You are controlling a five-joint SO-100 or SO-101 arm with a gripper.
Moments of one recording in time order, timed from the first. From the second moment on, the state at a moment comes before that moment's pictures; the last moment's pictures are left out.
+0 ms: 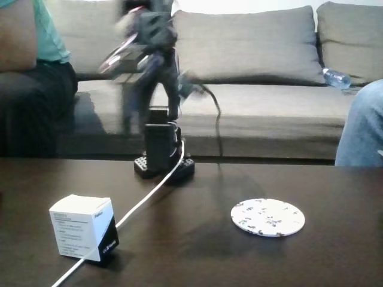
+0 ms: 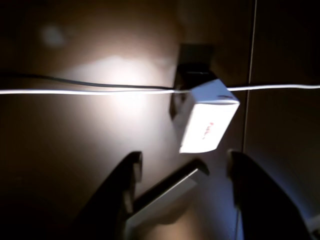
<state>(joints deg) 5.5 89.7 68.5 97.6 8.3</state>
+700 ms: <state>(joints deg) 16.8 72.2 52.7 99.6 2.6</state>
